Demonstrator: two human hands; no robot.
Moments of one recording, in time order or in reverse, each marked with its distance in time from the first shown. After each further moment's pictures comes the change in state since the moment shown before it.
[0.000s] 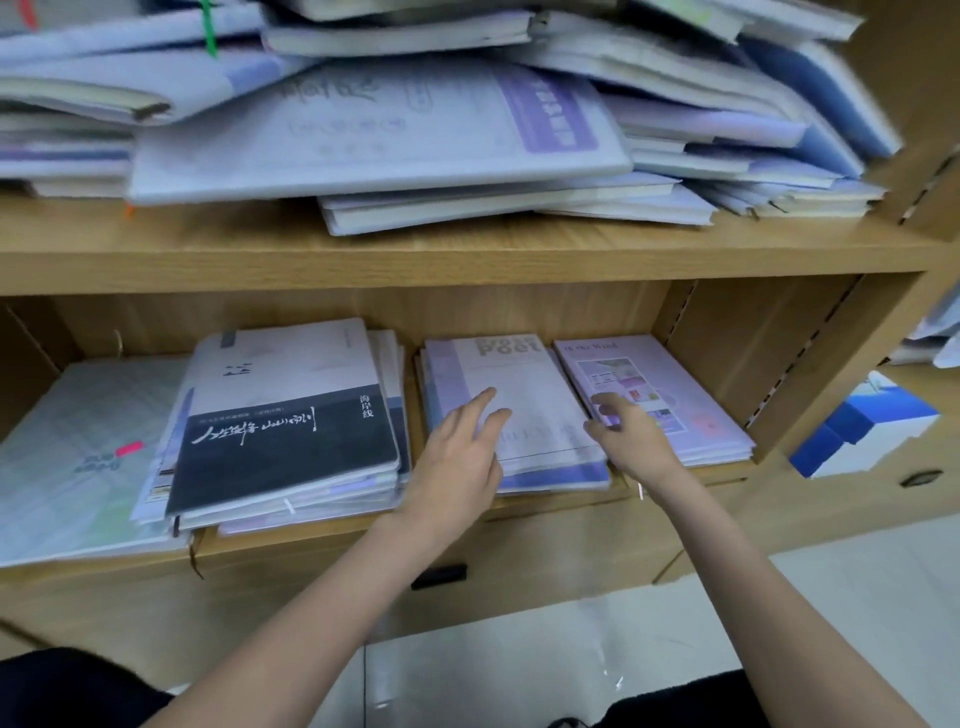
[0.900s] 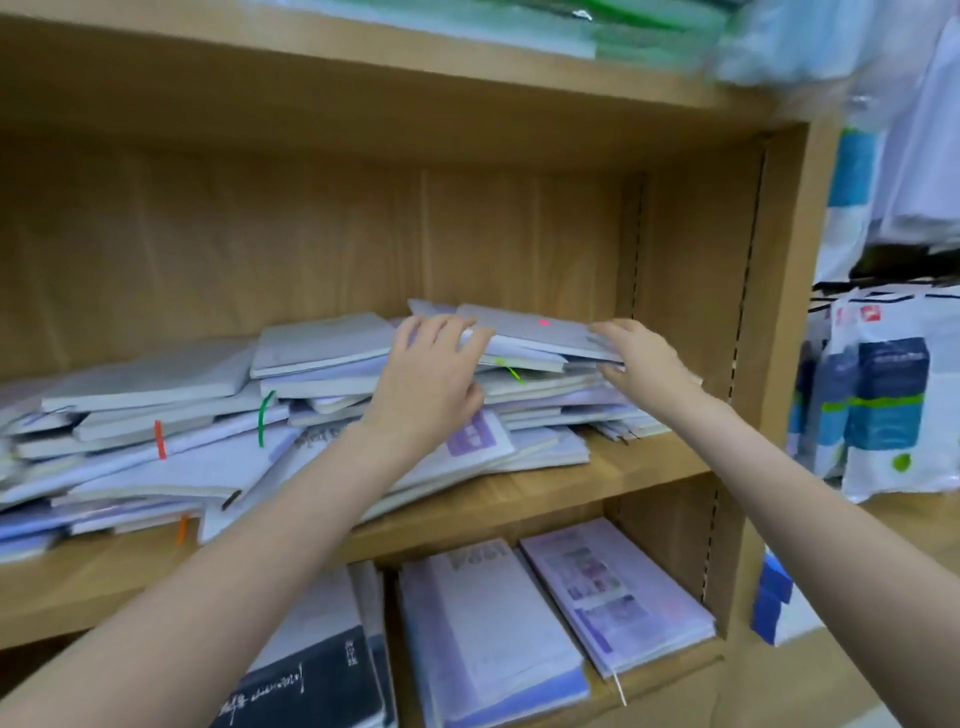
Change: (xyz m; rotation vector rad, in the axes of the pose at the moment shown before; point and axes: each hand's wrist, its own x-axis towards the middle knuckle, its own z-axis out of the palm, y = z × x) left_hand 0.156 0.076 -0.240 0.564 0.451 0.368; right_hand 0.011 -0.152 -0.239 -0.411 0.528 -0.471
